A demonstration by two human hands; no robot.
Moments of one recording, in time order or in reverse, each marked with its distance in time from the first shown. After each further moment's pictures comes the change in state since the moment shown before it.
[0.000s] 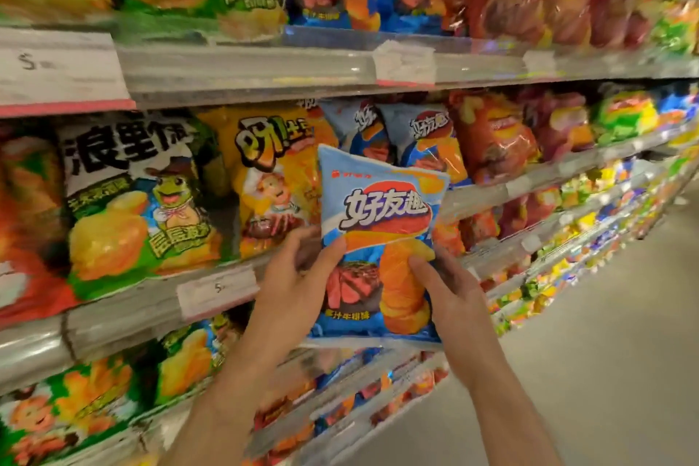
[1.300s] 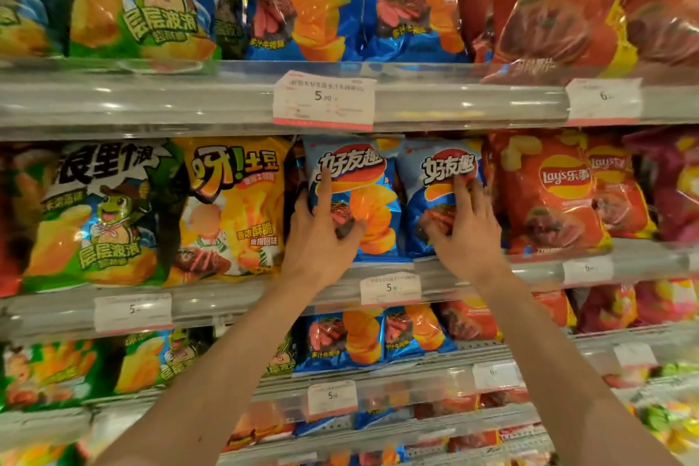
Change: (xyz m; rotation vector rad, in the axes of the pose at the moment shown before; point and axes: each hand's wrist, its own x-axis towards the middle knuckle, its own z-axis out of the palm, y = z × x) left_hand 0.165 -0.020 0.116 0.924 0.416 0.029; right_hand 0.302 -0.009 -0.067 -0.888 -0.135 -0.591
